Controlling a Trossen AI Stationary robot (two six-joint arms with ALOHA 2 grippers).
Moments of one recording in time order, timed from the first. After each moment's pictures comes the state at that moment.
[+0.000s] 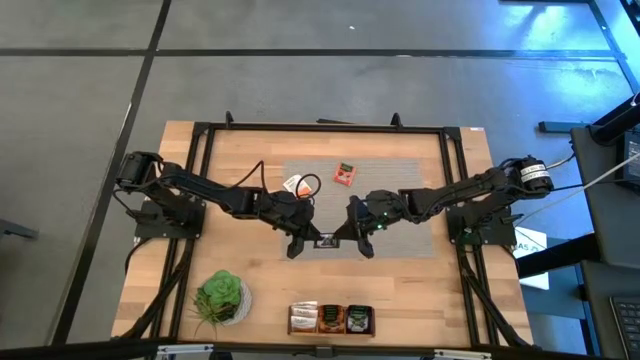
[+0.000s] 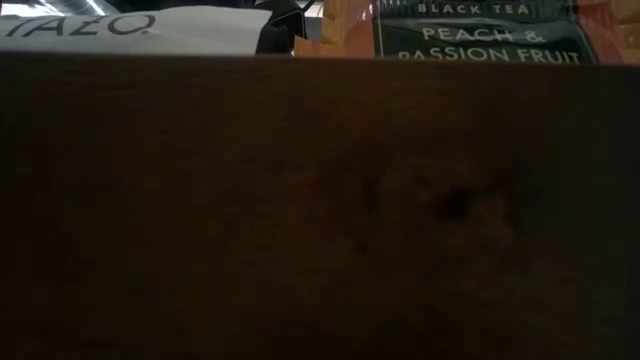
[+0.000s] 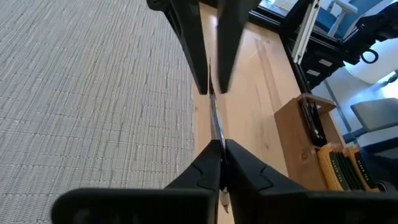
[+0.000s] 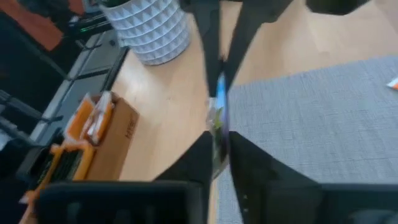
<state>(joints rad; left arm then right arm) -0.09 1.56 0.82 0.23 0.15 -0.38 0.11 1.51 0.76 0.25 -0.17 0.28</state>
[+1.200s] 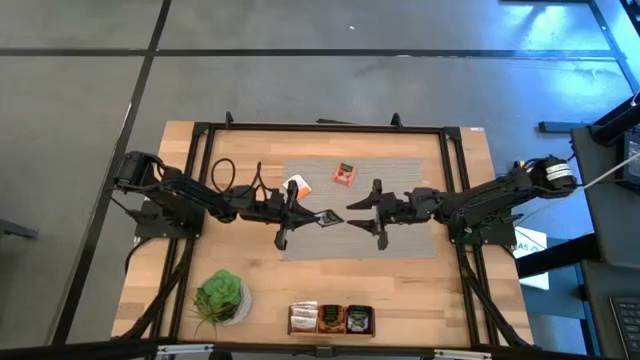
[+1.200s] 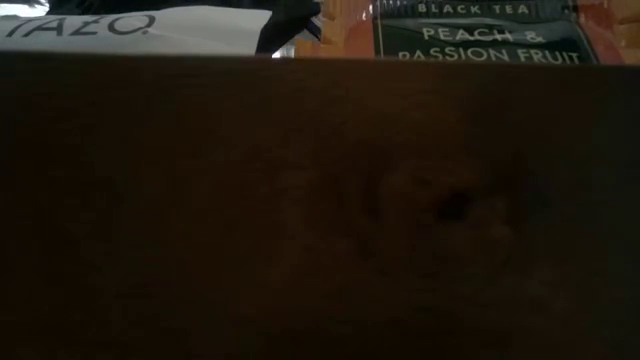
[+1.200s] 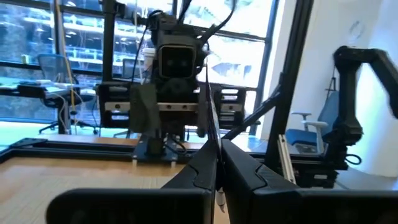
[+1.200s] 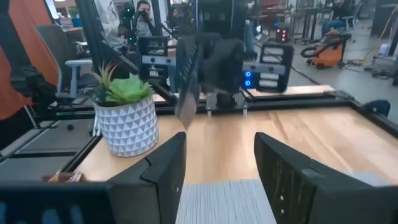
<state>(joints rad) -0.10 1.54 0.51 1.21 0.01 -0.13 0.15 1.27 0.47 0.77 0.10 0.08</state>
